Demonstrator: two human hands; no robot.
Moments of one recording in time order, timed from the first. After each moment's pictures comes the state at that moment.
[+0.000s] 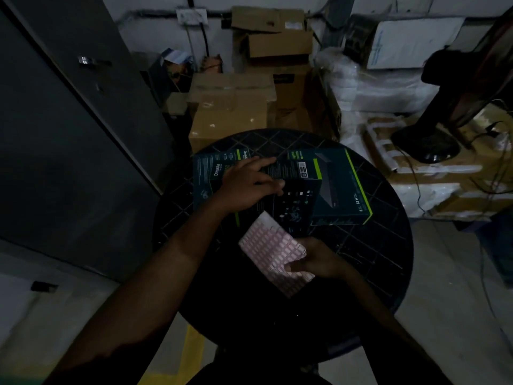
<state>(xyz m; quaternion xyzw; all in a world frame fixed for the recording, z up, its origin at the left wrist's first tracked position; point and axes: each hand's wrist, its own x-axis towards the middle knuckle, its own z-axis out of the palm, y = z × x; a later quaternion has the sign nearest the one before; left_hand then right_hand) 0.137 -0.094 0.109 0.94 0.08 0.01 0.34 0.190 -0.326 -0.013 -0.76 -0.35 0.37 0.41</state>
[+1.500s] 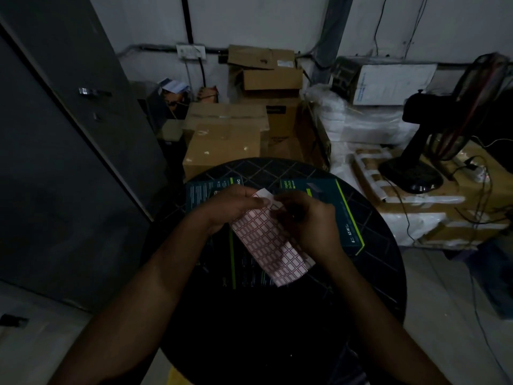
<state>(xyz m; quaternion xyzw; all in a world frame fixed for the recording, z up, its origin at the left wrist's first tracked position) 0.151 -0.070 0.129 0.76 0.13 -0.04 0.63 0.215 -0.263 0.108 -0.79 -0.36 -0.04 0.48</state>
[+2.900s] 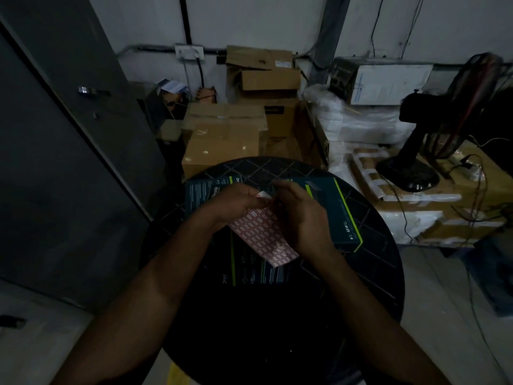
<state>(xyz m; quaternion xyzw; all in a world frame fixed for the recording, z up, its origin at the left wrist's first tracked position) 0.151 -0.075 0.123 0.78 0.12 -0.02 0.61 0.208 -0.251 0.105 -0.83 -0.43 -0.16 0.32</state>
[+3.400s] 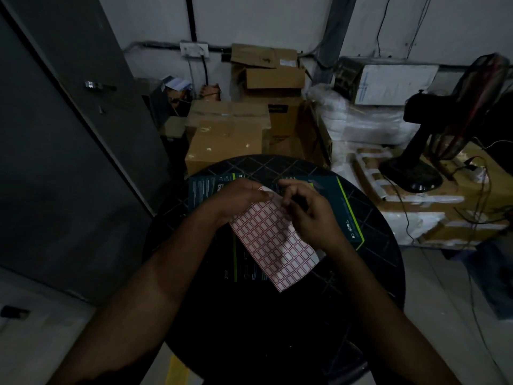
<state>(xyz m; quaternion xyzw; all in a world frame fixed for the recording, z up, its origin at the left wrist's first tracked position) 0.148 -0.078 0.127 0.77 0.15 -0.03 0.62 0.222 -0.264 0.100 -0.73 -0.42 0.04 0.54</state>
